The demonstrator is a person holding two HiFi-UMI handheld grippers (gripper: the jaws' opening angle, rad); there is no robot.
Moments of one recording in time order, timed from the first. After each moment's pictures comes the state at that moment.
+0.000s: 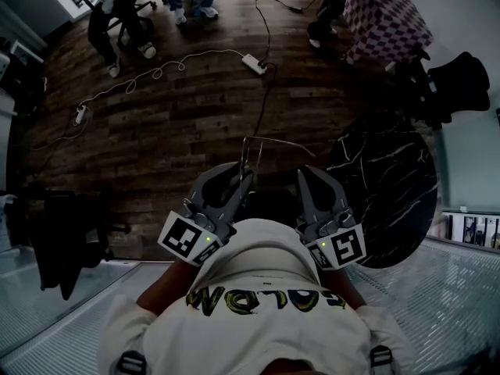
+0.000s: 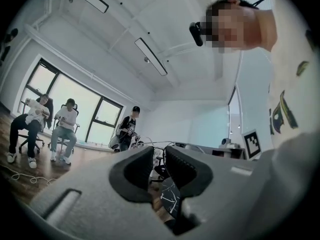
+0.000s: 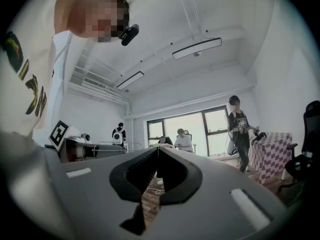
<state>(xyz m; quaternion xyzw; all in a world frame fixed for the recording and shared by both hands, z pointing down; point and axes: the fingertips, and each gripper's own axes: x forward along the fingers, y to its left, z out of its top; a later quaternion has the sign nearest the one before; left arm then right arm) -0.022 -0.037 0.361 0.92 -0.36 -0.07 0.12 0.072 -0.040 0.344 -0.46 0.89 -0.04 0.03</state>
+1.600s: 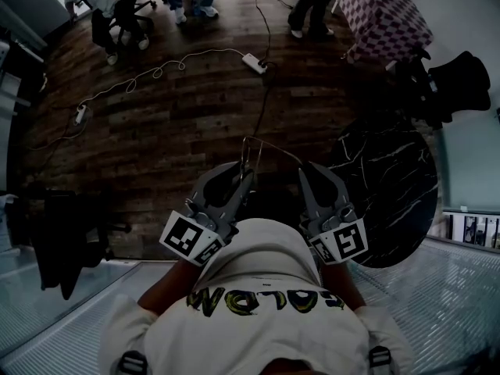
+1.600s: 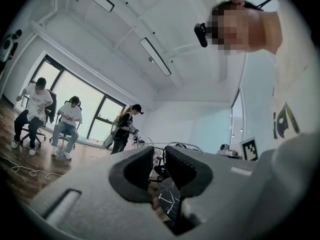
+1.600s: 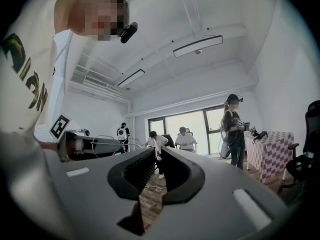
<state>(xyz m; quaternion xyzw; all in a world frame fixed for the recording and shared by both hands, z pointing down) -0.018 -0.039 0.366 0.92 -0.37 -0.07 0.15 0.082 -0.045 0.358 -0.45 0.89 -0.04 0.02</state>
